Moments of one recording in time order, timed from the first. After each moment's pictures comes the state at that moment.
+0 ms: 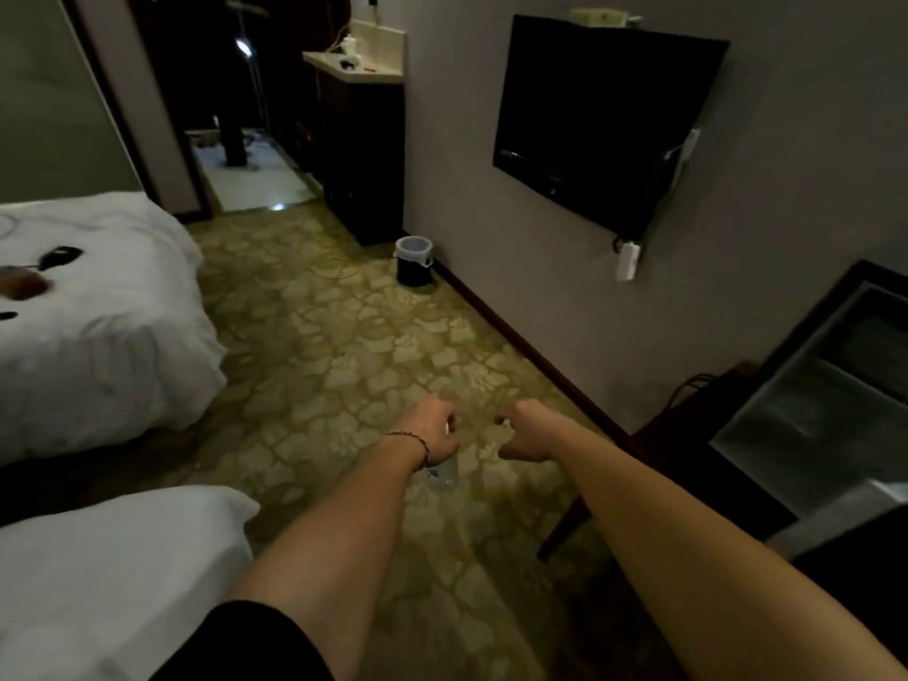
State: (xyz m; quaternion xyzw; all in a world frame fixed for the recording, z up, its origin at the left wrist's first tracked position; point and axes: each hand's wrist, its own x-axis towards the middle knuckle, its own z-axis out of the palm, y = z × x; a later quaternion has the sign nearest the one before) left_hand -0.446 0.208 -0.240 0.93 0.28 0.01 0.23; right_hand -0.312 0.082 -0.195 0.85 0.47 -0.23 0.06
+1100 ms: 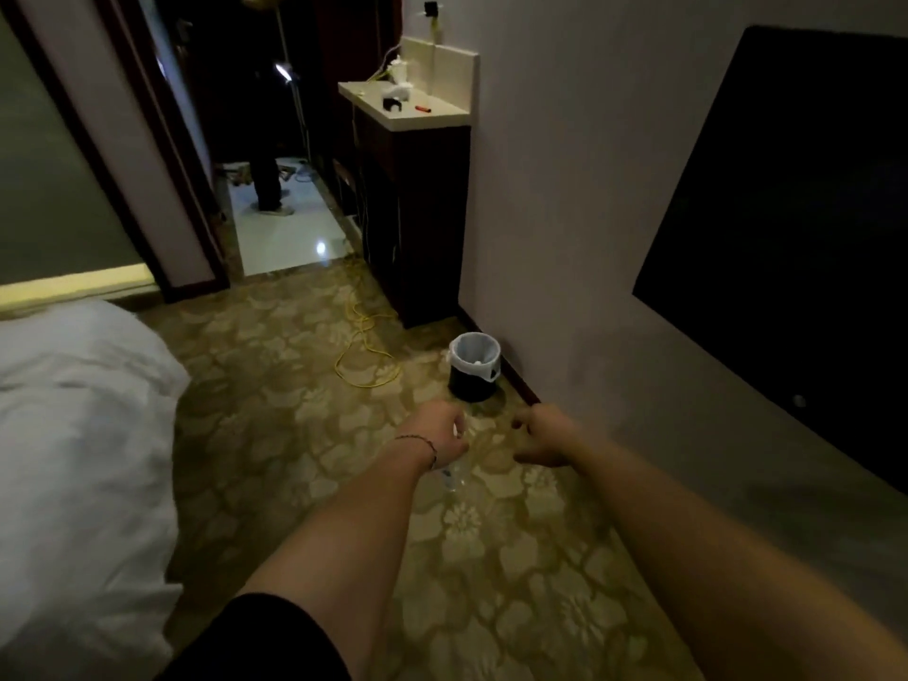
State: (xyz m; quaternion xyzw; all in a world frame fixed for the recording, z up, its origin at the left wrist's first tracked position) left_hand 0.037 1.073 -0.231 0.90 0.37 0.03 0.23; right_hand 0.197 0.960 -0.201 0.82 0.51 -0.25 0.03
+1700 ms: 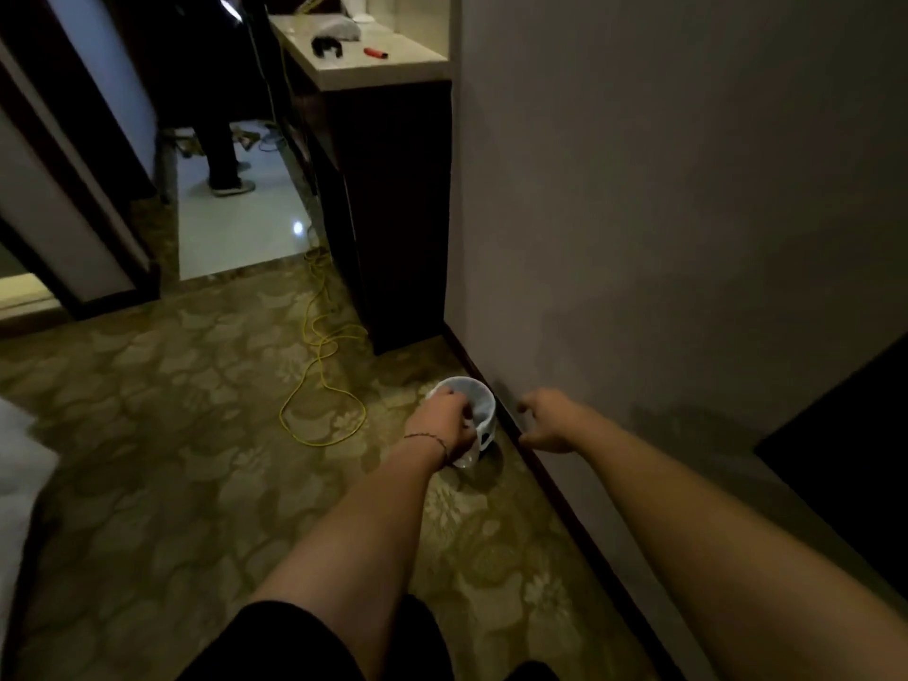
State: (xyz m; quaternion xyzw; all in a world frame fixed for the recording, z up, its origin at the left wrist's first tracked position) left_hand 0.437 1.453 -0.360 0.88 0.40 0.01 0.26; right_hand 0.579 1.347 -0.297 0.81 0.51 -0.28 0.01
